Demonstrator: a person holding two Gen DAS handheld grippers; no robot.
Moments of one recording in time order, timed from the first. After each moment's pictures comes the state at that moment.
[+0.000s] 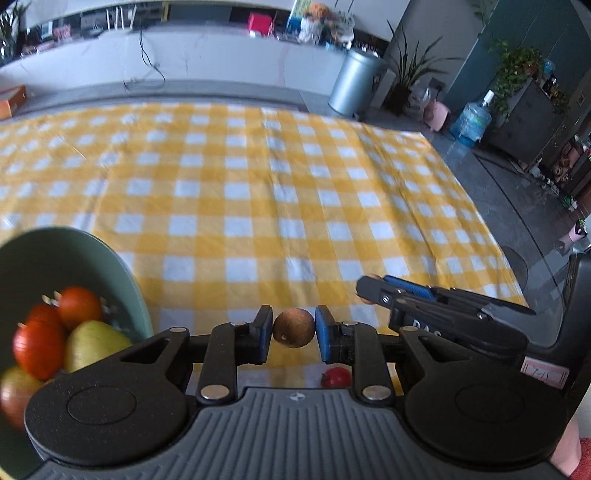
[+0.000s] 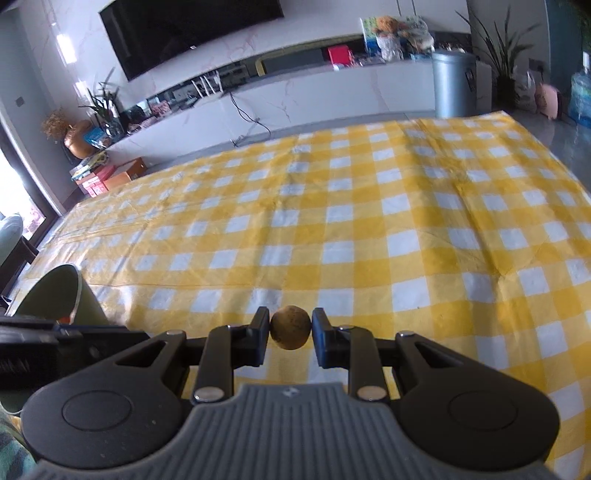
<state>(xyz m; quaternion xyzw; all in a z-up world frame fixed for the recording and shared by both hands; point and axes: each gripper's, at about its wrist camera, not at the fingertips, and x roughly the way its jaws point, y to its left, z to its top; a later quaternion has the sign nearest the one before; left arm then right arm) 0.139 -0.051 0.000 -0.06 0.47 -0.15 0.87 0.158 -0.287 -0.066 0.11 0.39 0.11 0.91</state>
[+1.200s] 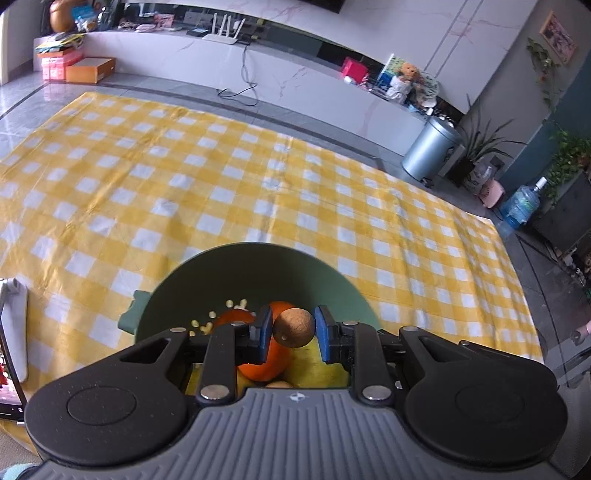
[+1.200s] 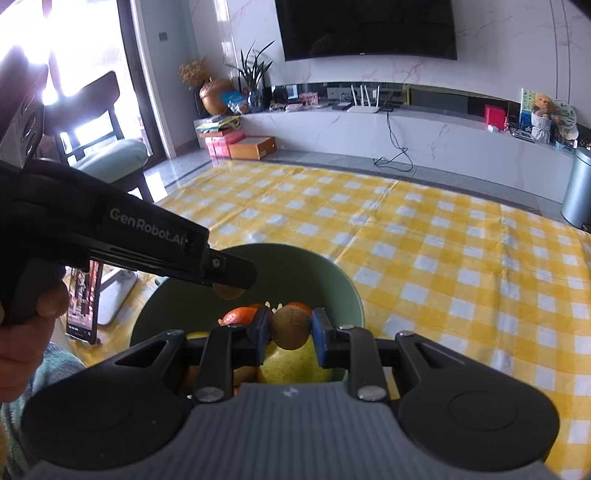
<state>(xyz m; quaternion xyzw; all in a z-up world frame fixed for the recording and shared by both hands) 0.126 0.116 0.007 -0.16 0.44 -0.05 0.88 0.117 -0.091 -0.014 -0.02 0.34 0.30 0.89</state>
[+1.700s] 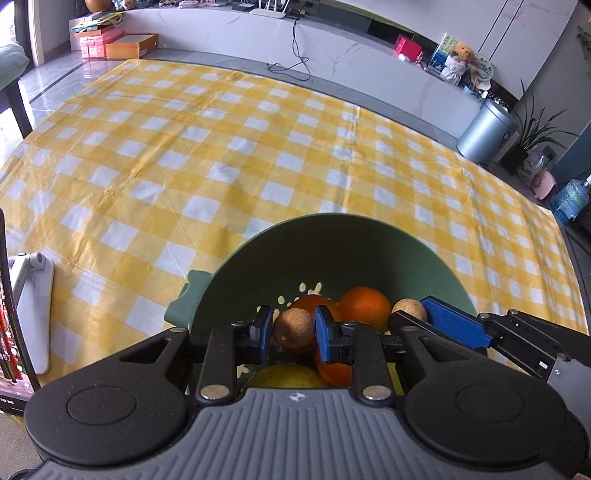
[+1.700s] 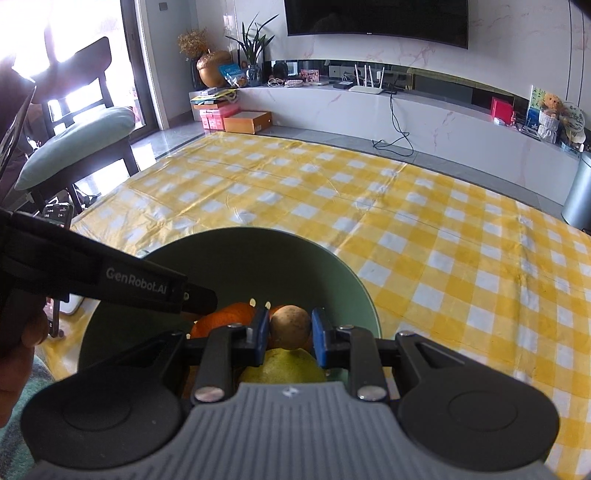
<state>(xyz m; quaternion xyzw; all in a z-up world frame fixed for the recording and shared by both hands) 0.141 0.136 -0.034 -0.14 0.49 0.02 0.86 0.156 -0.057 -0.045 -0.05 0.37 0.29 0.88</state>
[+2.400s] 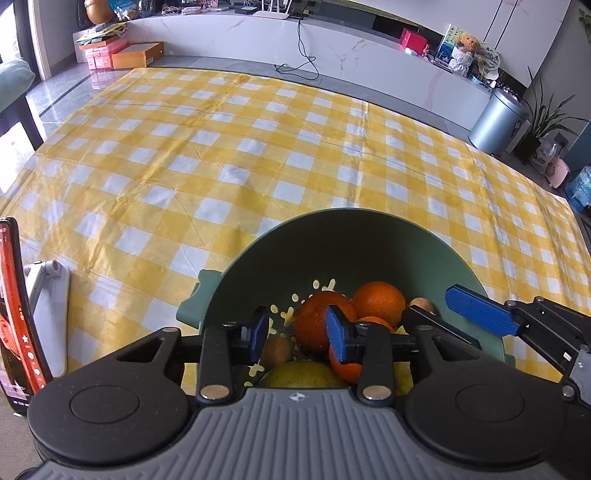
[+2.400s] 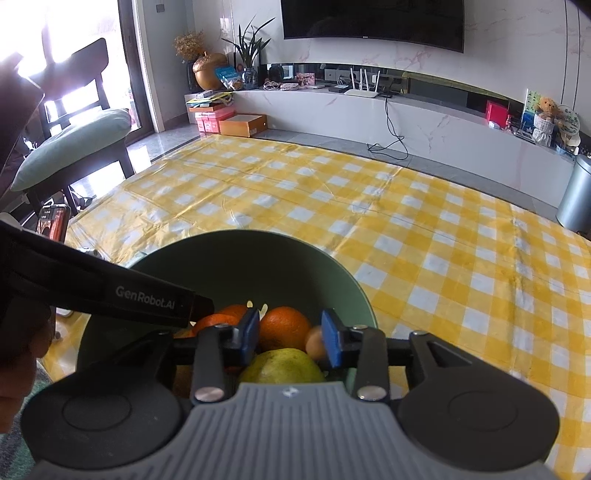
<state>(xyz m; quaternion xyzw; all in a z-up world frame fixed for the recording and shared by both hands) 0.139 0.129 -0.028 -0.11 0.49 0.04 0.87 0.152 -0.058 -0.043 -0.06 0.36 0.28 0.89</state>
